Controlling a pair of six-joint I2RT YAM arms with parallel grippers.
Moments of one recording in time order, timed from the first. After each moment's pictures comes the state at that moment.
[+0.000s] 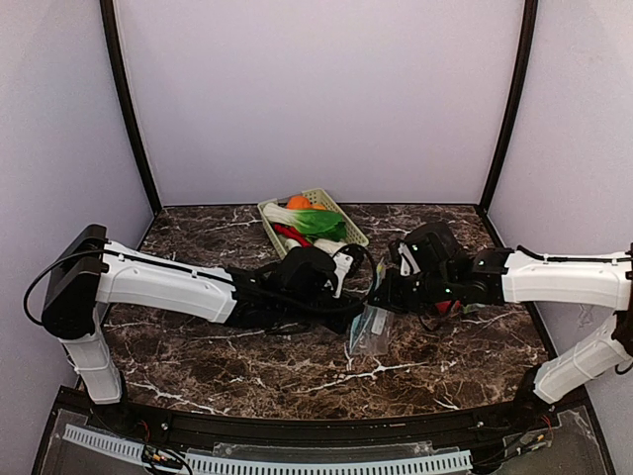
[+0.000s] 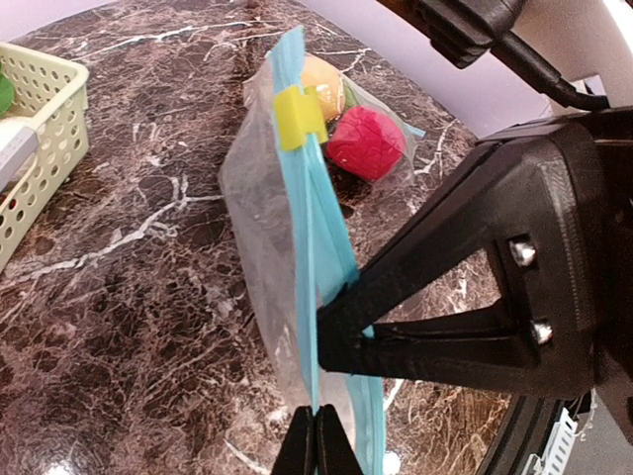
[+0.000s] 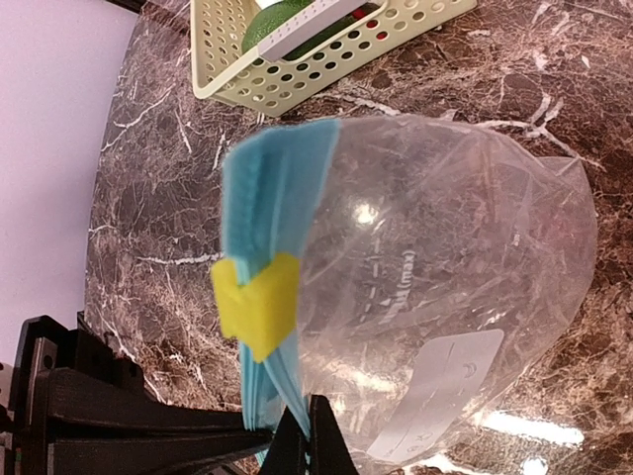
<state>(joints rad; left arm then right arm) -1.14 1.81 1.20 0.03 -0.06 -0.45 0.88 1.35 0.87 -0.29 -0.08 0.88</state>
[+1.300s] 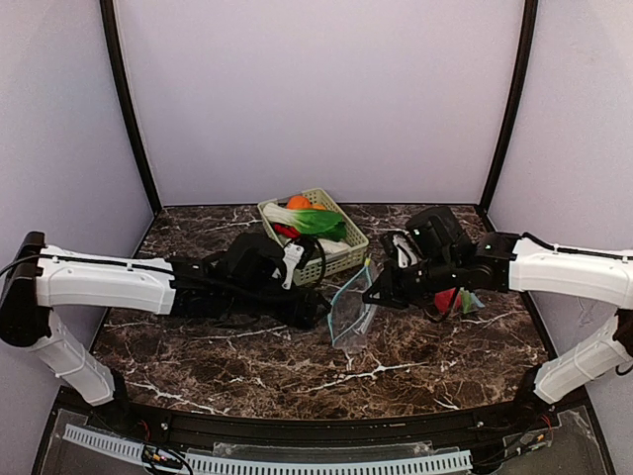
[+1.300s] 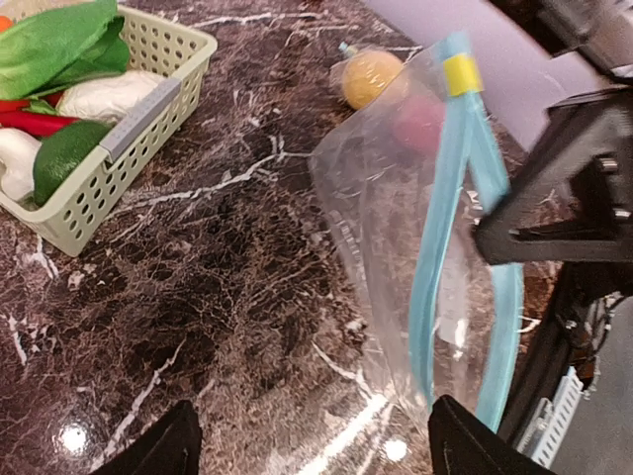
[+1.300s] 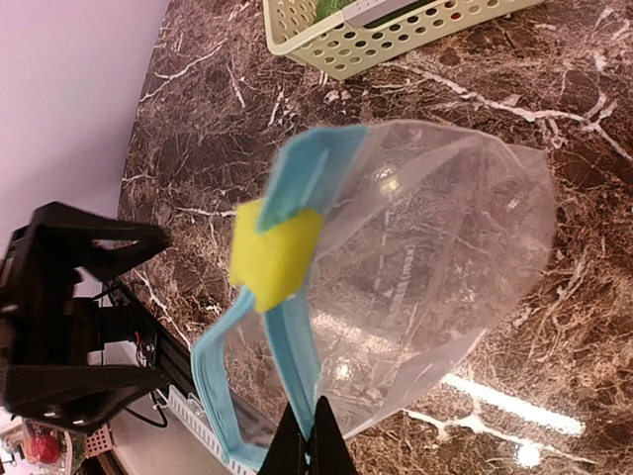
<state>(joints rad) -1.05 1.54 1.02 -0.15 -0.09 -0.45 0.88 1.33 0.98 -0.42 -0.24 0.83</state>
